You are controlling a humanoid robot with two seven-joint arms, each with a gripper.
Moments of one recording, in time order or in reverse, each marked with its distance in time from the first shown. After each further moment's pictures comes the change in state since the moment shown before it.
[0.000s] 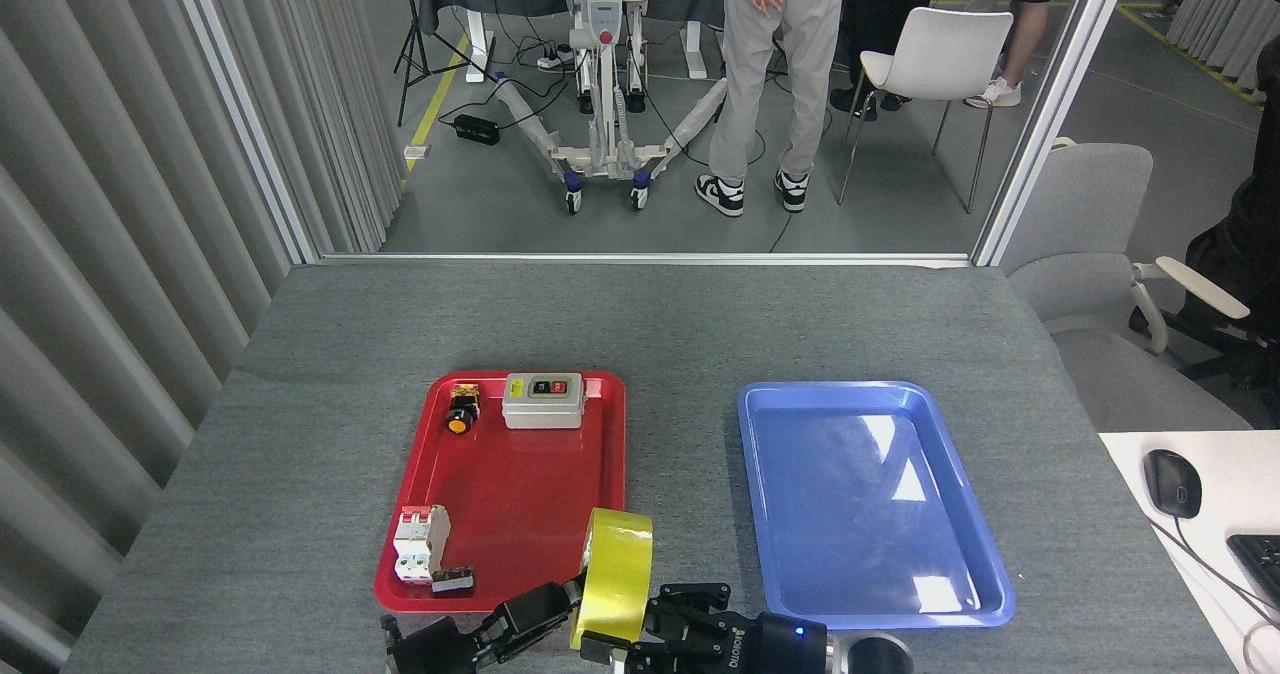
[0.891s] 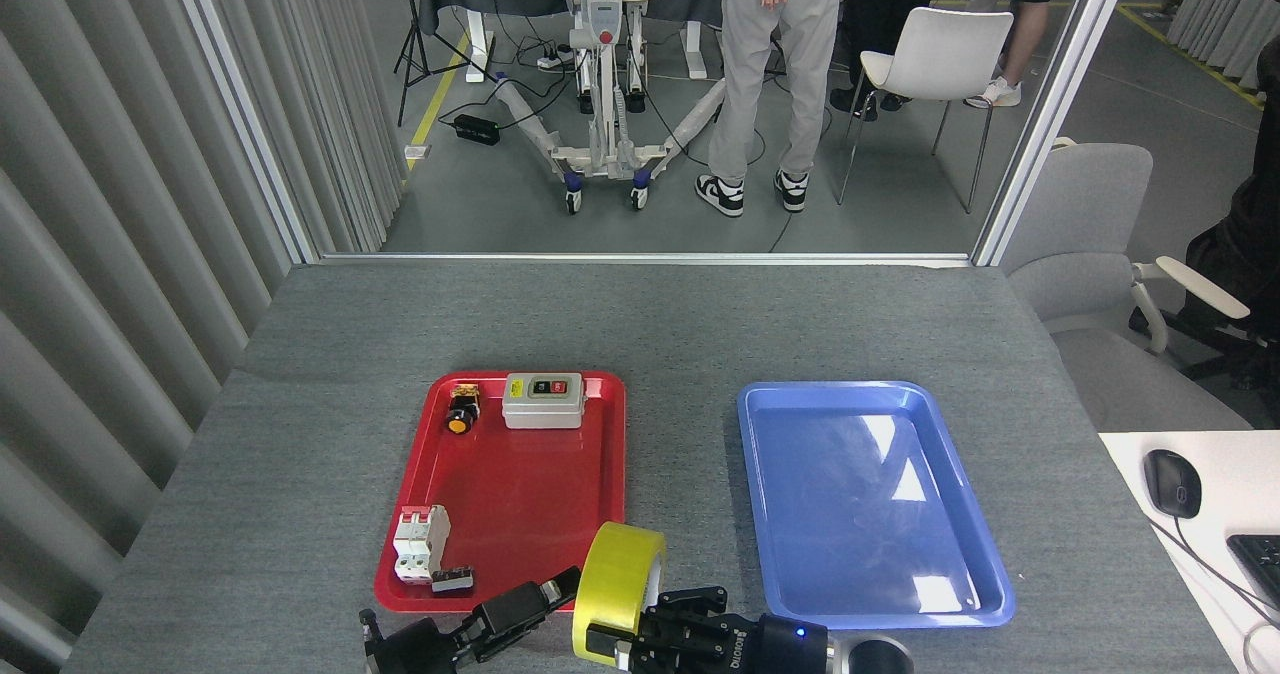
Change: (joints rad) left arm -0.020 0.028 0.030 0.056 -0.001 -0.038 0.003; right arm -0.001 0.000 0.000 0.021 -0.002 0.000 0.002
